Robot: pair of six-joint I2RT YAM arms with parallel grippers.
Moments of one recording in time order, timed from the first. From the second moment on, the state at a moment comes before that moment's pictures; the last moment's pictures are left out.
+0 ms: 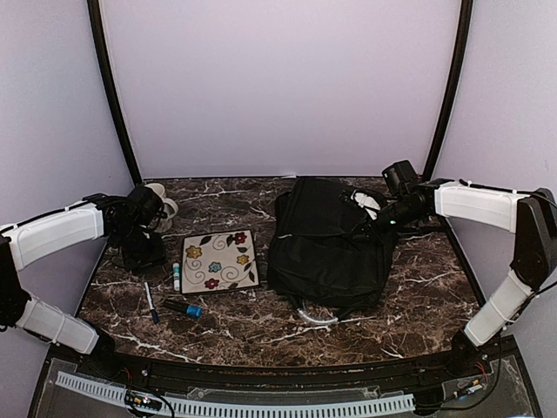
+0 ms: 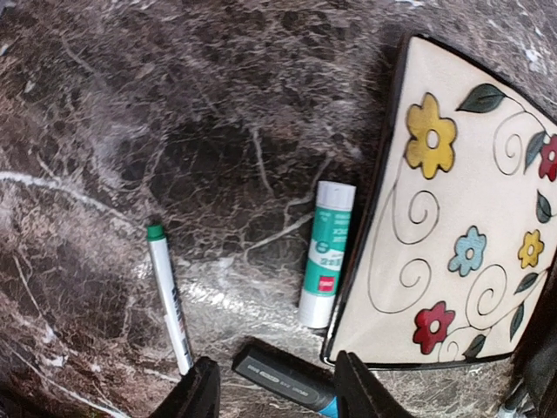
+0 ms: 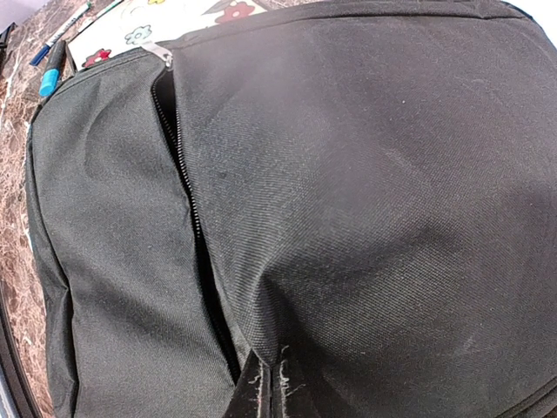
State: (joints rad) left arm -0.38 1.31 0.92 -0.92 -0.11 -0.85; right arm 0.41 1.58 1.10 -0.53 -0.51 -0.50
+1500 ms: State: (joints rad) left arm -0.27 1.37 0.68 -0.83 -0.04 -0.98; right arm 0.41 1.58 1.10 -0.54 -0.52 -0.52
